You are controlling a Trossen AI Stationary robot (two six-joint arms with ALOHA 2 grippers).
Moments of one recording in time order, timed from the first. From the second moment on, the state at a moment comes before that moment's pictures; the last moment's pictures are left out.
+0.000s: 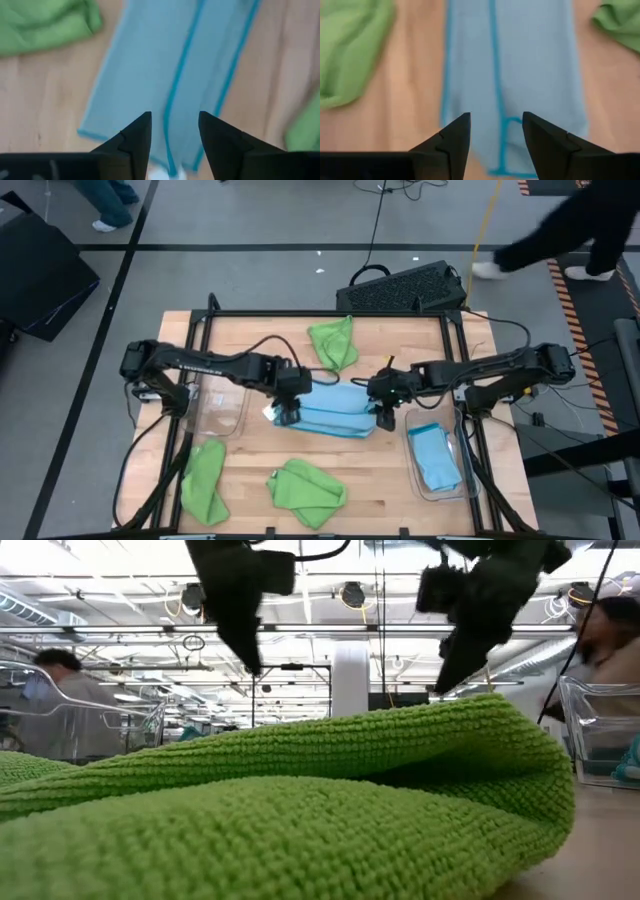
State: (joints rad) left arm -0.02 1.64 1.31 -0.85 -0.09 -0.19; right arm 0.02 1.31 0.81 -0.48 -0.04 0.28
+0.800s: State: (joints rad) left arm -0.05 1.70 1.18 -0.85 0.42 -0.26; right arm 0.05 1.41 0.81 -0.39 -0.62 0.37
